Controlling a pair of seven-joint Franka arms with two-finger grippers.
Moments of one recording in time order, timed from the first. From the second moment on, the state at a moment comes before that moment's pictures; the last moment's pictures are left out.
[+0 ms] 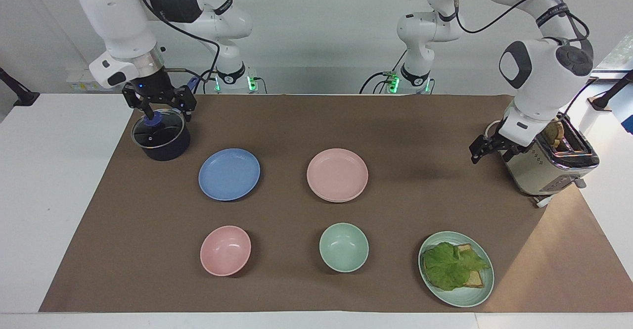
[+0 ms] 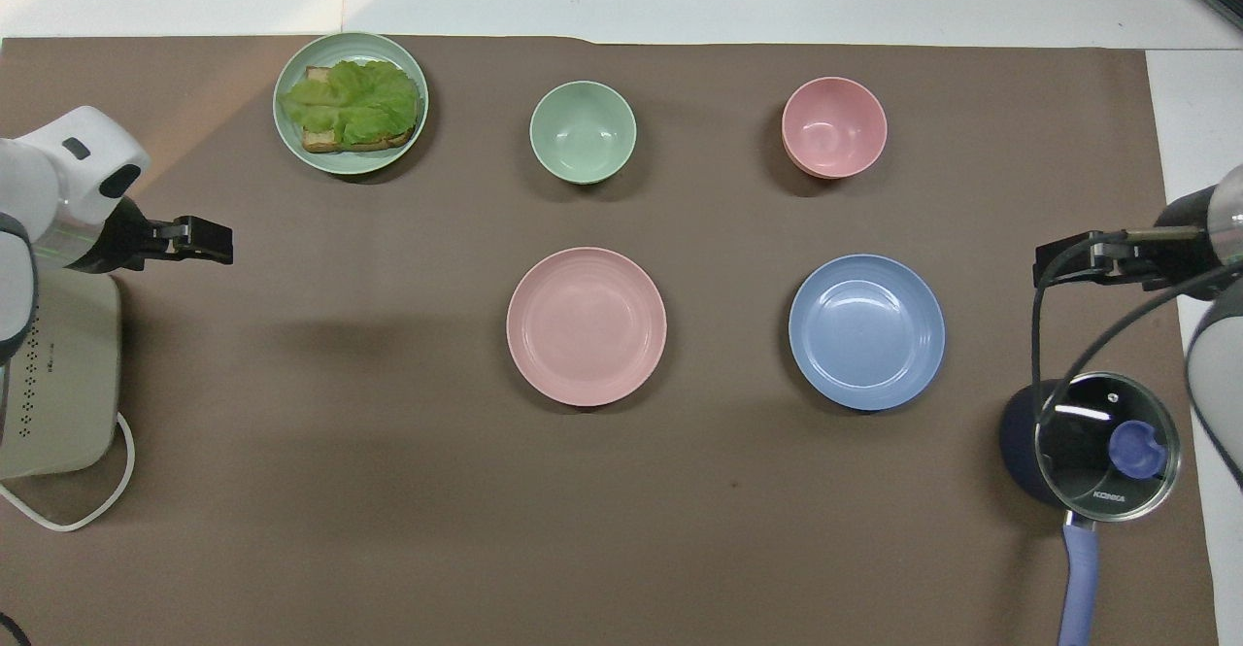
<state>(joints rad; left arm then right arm) -0.02 0.06 0.02 -1.80 -0.02 1.90 0.02 0.04 -0.03 -0.04 -1.80 -0.04 1.78 0.06</state>
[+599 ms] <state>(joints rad) -0.02 0.03 0.01 -1.68 -0.02 1.76 0.02 0.00 0.00 -0.05 -2.21 -0.01 2.27 0.02</state>
